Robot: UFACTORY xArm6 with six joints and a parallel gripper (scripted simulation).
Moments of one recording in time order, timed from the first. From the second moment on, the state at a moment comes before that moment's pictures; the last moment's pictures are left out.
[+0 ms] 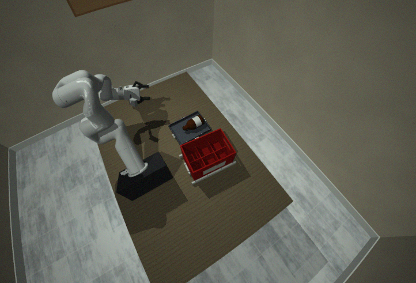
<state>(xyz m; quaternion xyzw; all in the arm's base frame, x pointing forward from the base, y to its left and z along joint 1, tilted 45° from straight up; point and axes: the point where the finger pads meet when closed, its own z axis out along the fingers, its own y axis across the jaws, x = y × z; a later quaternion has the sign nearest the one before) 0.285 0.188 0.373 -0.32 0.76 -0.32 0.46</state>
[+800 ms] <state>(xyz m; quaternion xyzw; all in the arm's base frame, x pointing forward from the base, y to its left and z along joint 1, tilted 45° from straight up) 0.284 0.114 0.258 -0.32 0.89 -0.31 0.14</state>
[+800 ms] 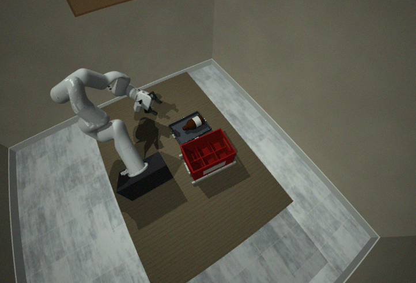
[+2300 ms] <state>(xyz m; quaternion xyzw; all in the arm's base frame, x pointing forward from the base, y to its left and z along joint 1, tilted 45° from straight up) 0.295 0.094 0.163 -0.15 0.97 0.13 -0.13</state>
